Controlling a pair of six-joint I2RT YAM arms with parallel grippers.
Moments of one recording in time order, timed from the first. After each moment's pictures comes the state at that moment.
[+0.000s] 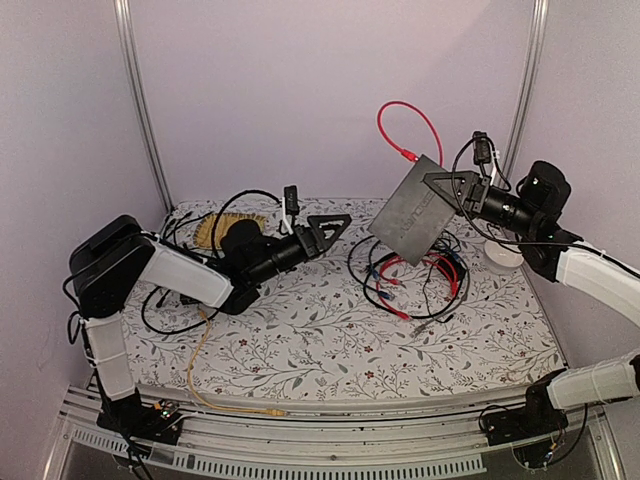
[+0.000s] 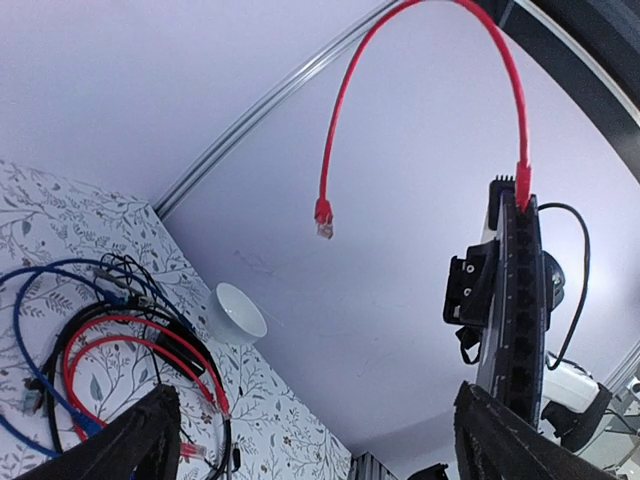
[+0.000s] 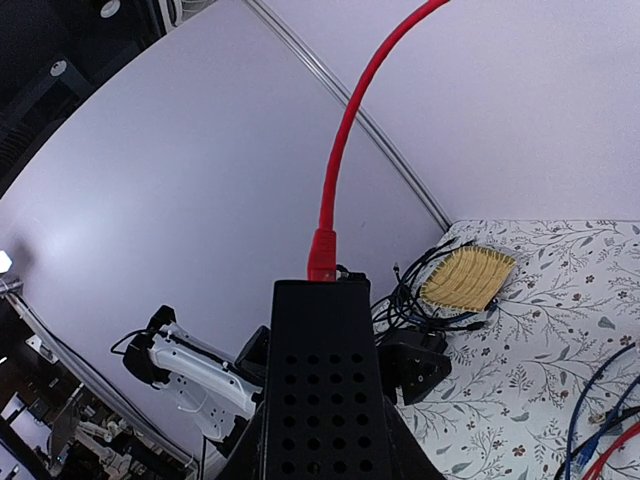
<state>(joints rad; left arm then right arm) -0.80 1.93 0.97 1.19 0.26 -0.93 0.36 1.17 0.87 0.48 -0.73 0.82</state>
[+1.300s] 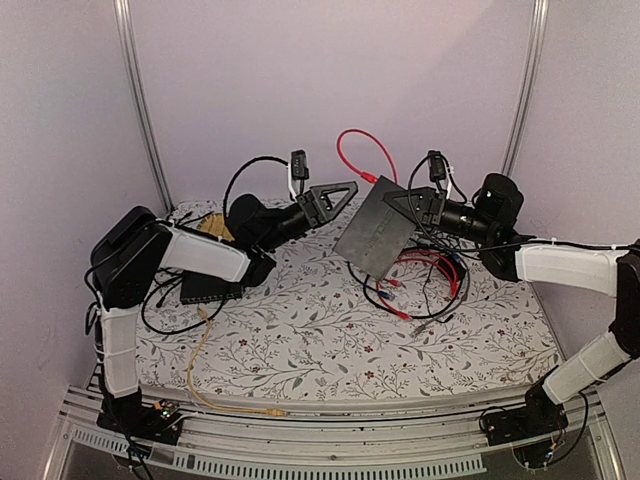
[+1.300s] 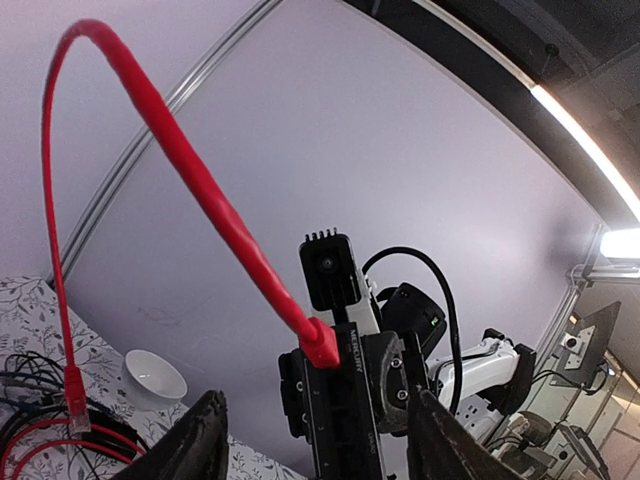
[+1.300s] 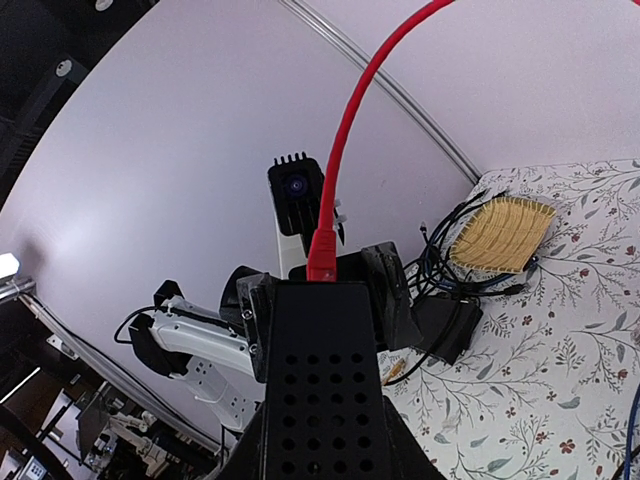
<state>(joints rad) -0.74 2.07 1.25 1.36 0.49 -0.98 0.50 1.44 0.88 0.71 -0.71 0.92</state>
